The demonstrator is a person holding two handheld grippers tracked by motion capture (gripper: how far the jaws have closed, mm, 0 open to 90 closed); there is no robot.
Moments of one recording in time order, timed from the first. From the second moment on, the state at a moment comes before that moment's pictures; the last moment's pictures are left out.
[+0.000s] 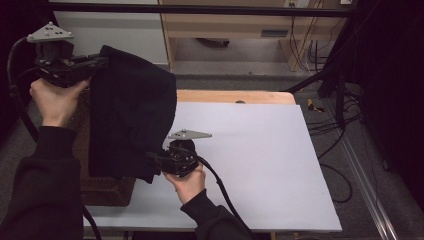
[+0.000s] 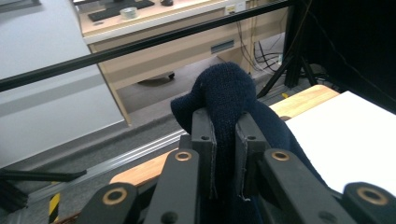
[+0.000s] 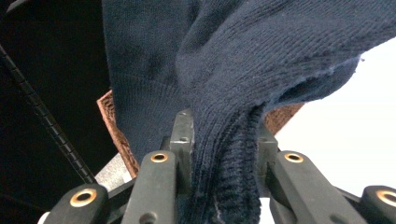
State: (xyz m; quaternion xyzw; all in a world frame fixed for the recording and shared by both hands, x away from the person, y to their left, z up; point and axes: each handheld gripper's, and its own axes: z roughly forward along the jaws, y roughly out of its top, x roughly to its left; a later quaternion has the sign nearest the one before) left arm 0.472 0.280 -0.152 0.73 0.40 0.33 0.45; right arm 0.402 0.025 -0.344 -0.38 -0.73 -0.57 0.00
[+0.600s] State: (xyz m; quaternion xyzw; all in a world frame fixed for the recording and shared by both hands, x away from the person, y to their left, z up) left arm 0.478 0.322 -0.152 0.72 0.42 0.35 0.43; right arm 0.410 0.076 -0.347 -0.37 -0.73 -0.57 0.00
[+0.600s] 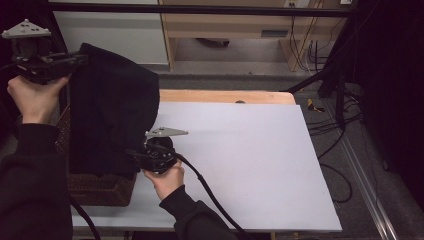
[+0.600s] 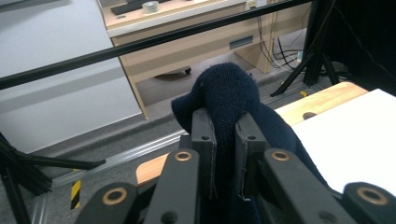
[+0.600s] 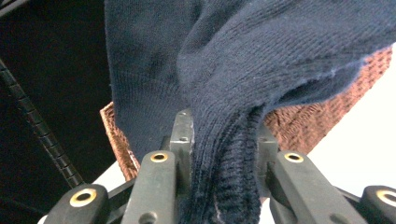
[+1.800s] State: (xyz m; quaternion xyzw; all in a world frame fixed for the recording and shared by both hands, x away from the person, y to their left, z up) left arm 0.517 0.384 -0.299 0.67 0.53 0.30 0.43; right arm 0.415 0.081 -0.385 -0.30 -0.79 -0.52 -0.07
